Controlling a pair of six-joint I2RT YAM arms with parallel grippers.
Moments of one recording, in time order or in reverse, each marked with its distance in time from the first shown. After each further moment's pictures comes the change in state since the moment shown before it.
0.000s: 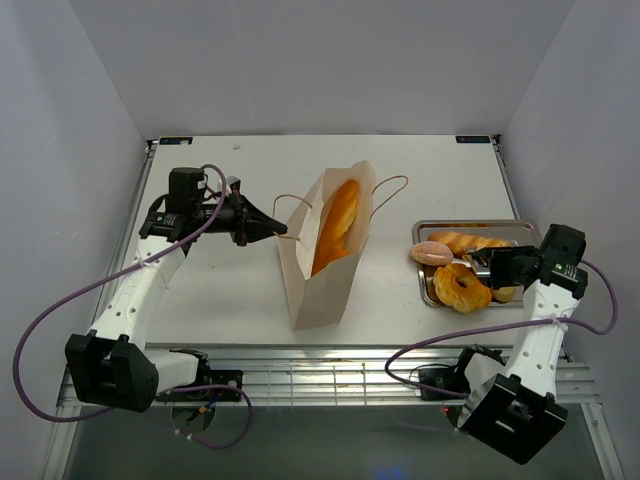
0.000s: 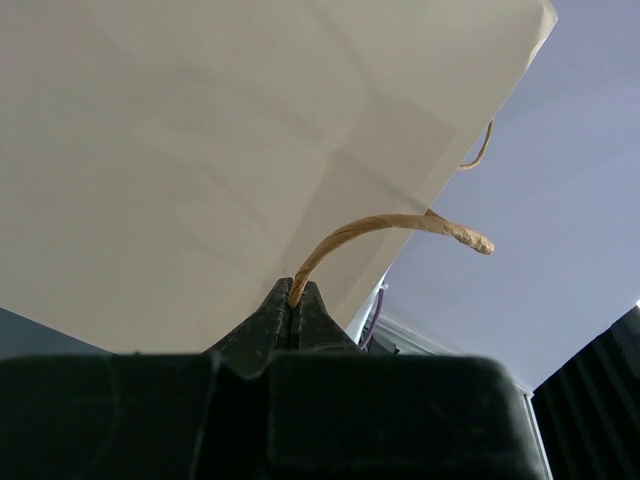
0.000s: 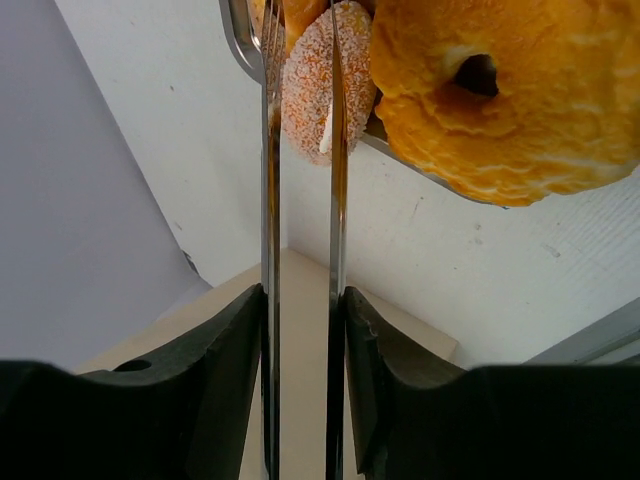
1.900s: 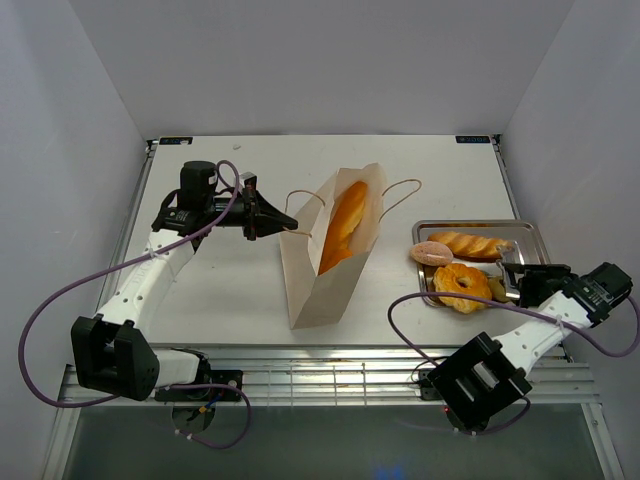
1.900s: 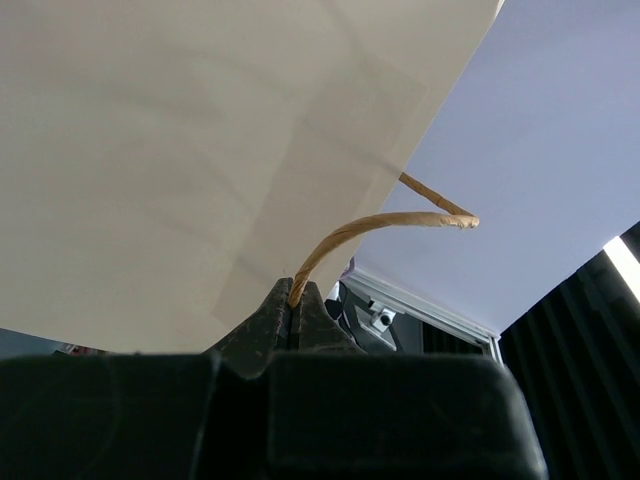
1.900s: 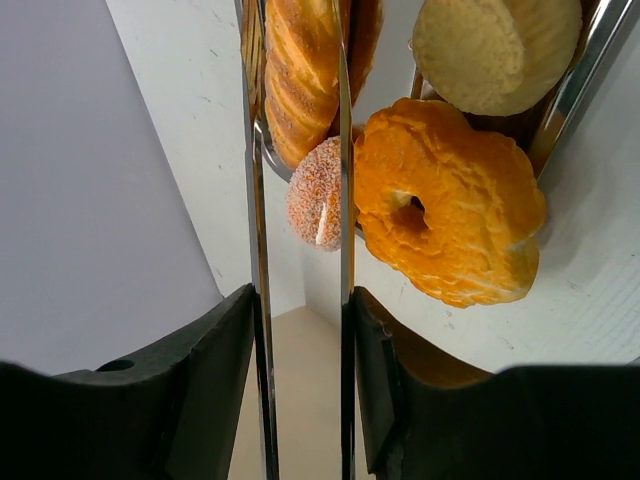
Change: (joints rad) left arm -0.057 0.063 -0.003 0.180 0.108 -0.138; right arm -0.494 0.012 -0.111 0.086 -0.235 -0.364
